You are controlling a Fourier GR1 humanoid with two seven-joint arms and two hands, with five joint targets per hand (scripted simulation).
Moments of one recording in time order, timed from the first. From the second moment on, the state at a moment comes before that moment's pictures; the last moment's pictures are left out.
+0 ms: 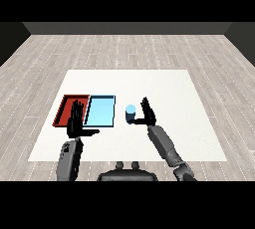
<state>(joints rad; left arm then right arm) -0.04 0.04 0.08 -1.53 0.17 -0.09 -0.45 -0.46 0.00 0.22 -0.84 -0.42 -0.14 -0.46</state>
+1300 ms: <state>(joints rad) 0.01 0.06 0.09 -1.61 0.18 -0.10 -0.42 -0.67 0.00 0.45 -0.56 -0.73 -0.16 -0.60</state>
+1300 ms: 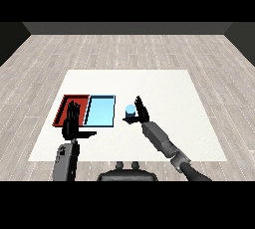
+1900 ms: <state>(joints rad) -0.01 0.05 0.09 -1.59 0.17 -0.09 -0.44 -0.73 0.00 0.58 -0.50 -0.88 -0.19 -0.63</state>
